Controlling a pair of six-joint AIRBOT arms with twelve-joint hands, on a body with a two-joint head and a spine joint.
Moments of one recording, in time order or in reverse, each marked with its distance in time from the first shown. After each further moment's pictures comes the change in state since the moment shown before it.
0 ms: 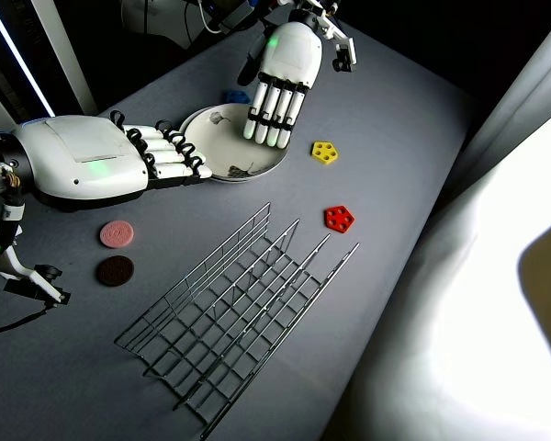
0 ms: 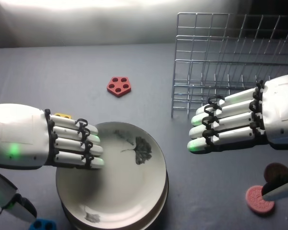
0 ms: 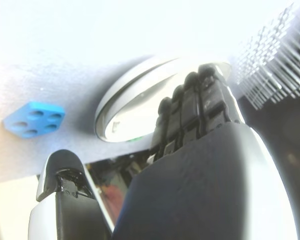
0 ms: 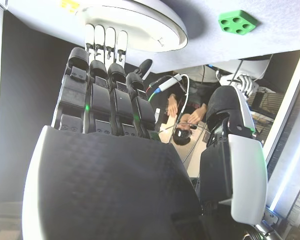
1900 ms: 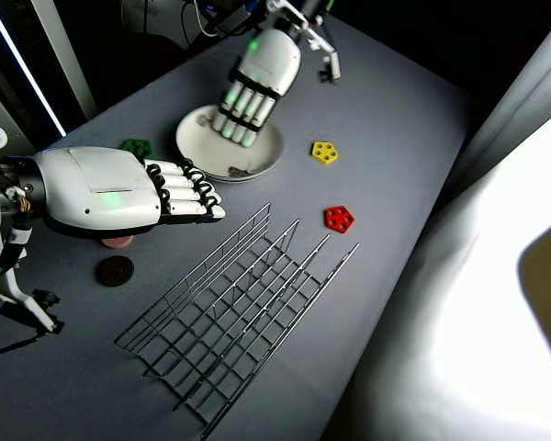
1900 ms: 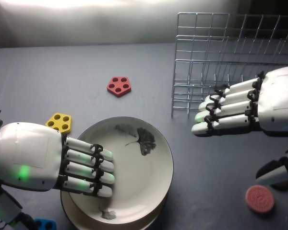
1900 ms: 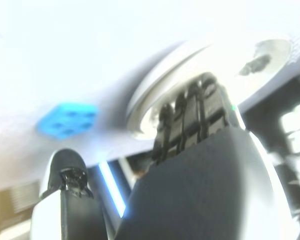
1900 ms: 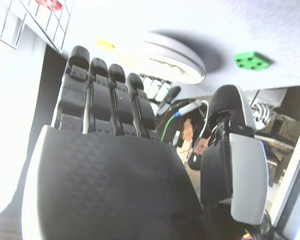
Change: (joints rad) left arm 0.008 -0.070 0.025 0.169 -0.037 0.002; right arm 0.003 -0.018 0.003 -0.015 0.153 0.000
